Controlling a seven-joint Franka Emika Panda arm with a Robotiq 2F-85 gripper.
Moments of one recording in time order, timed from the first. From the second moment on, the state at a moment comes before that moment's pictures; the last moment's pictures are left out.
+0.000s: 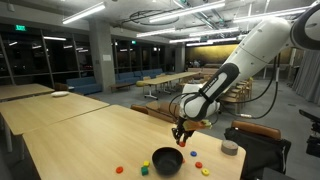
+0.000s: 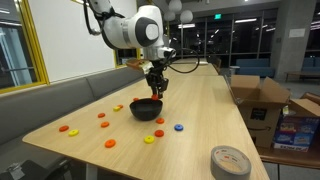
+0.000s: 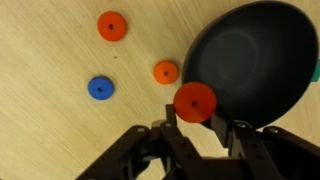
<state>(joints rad) 0.12 0.24 -0.08 -2.28 0.08 2.70 0.39</state>
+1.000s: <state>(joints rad) 0.23 0.29 0.03 -2.28 0.05 2.70 0.50</state>
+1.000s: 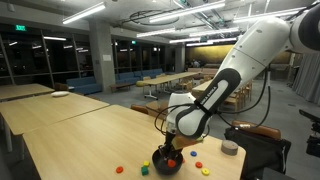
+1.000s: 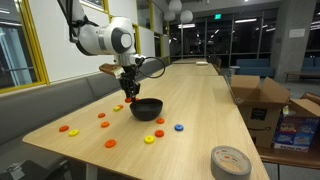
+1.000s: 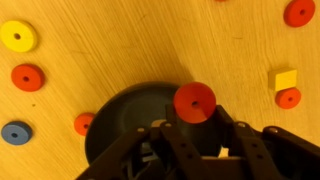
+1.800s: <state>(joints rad) 0.24 0.57 -0.05 -2.00 0.03 2.69 0.51</state>
